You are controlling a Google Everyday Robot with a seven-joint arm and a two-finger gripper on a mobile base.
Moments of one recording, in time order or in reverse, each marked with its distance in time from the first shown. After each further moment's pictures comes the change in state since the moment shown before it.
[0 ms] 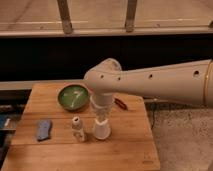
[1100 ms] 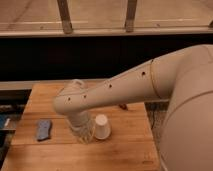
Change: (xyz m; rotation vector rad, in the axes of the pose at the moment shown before) arm 0.014 0.083 0.065 0.012 0.194 -0.134
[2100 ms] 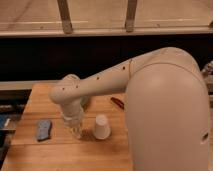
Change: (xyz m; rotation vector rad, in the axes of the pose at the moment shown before) arm -0.083 0.010 0.007 -0.055 -0.062 -0.070
